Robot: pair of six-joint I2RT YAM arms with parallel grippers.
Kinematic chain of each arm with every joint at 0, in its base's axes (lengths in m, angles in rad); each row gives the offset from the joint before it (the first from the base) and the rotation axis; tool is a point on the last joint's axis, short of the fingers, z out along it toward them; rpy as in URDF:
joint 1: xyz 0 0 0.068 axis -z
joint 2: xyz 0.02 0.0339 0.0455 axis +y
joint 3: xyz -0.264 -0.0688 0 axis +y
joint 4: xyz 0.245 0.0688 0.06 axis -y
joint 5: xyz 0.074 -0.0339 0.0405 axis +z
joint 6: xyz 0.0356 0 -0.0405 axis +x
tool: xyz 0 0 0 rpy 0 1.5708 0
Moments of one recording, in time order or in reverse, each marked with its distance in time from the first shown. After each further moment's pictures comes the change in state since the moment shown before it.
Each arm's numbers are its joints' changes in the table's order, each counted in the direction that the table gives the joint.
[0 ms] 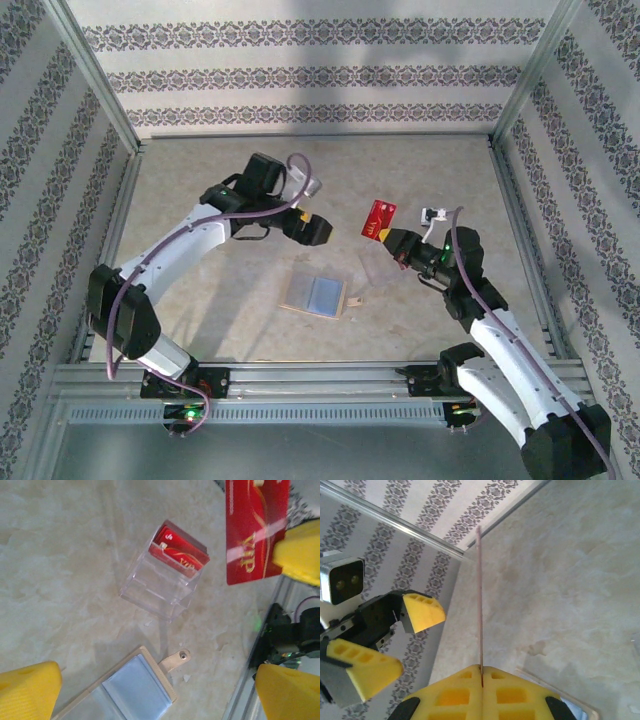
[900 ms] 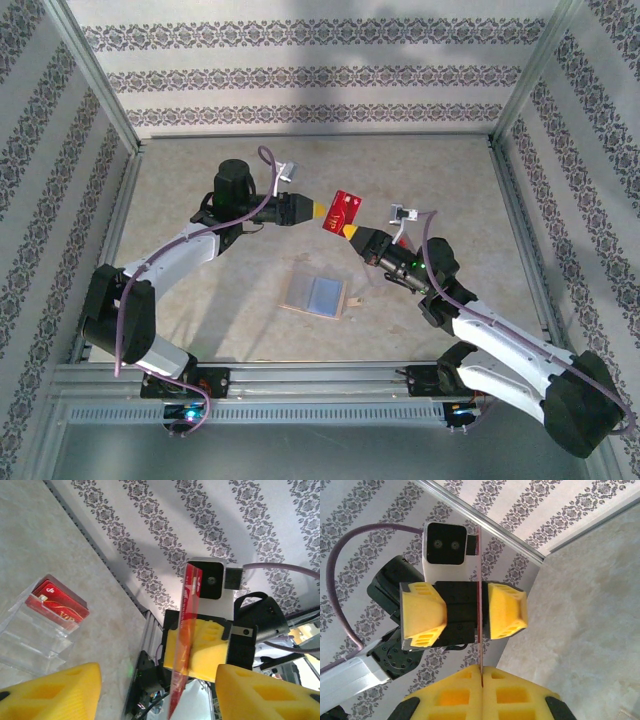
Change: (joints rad) left arm -0.106 -0.038 0.348 0.948 -0.504 -0.727; right arm -0.315 0.165 0.051 0.537 -0.163 0.117
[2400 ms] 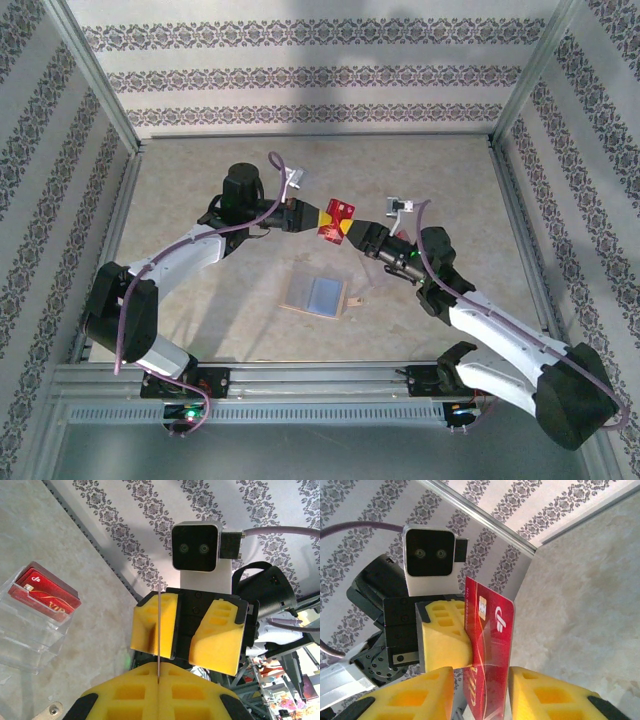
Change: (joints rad) left arm 0.050 0.015 0.002 -0.023 -0.004 0.042; right arm 0.054 0.075 -0.069 -0.057 0.089 -0.030
